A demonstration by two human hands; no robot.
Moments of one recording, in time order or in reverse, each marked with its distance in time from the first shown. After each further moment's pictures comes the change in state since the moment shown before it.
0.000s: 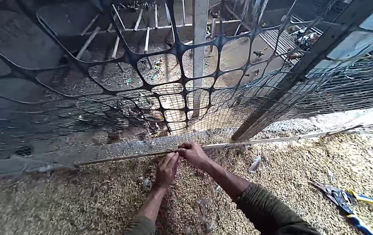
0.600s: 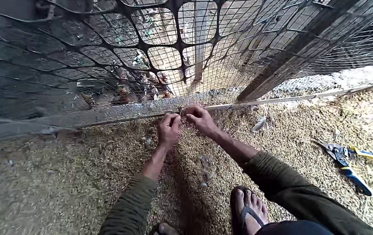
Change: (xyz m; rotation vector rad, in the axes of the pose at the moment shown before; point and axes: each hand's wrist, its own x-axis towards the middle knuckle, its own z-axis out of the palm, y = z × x) left_hand 0.012 0.018 -0.012 -0.371 -0.265 -0.636; right_hand -0.014 0.055 0.001 0.138 0.141 -0.228
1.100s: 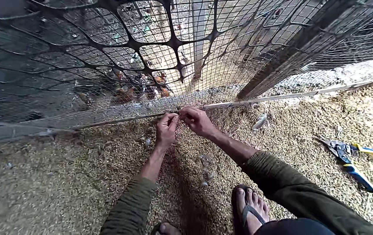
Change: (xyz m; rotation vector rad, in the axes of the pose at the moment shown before) left_hand 0.002 -0.009 -0.001 -0.229 -0.047 -0.111; right_hand 0.002 0.008 0.007 -0.270 -0.012 -0.410
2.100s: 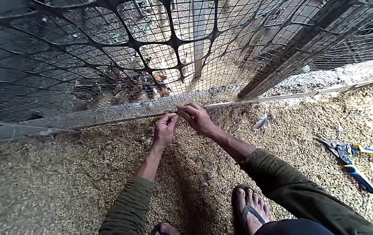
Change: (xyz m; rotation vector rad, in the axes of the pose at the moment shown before) left_hand 0.003 0.006 -0.008 -0.047 -0.054 -0.039; right_hand 0.008 0.001 -0.002 -0.145 0.048 -0.131
